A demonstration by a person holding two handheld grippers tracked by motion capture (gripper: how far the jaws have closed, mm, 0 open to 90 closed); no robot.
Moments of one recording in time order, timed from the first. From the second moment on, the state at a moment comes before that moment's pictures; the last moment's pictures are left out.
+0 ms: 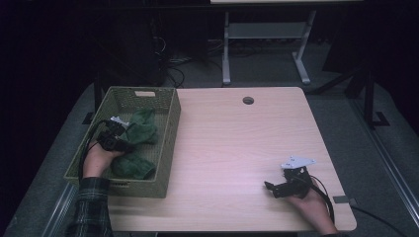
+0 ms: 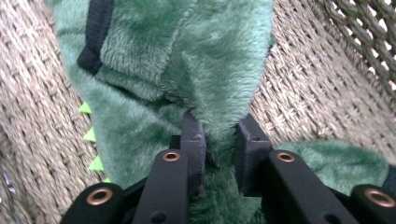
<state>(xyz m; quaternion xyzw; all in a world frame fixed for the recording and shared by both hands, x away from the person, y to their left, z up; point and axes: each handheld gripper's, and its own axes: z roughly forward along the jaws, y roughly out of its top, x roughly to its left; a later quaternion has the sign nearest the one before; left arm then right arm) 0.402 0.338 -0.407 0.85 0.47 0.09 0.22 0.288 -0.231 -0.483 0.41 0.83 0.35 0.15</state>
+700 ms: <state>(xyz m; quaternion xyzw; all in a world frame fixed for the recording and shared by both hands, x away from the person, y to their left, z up) 0.389 0.341 -0.362 0.80 0.49 0.09 0.34 0.288 -0.231 -0.483 0.41 0.83 0.35 0.15</state>
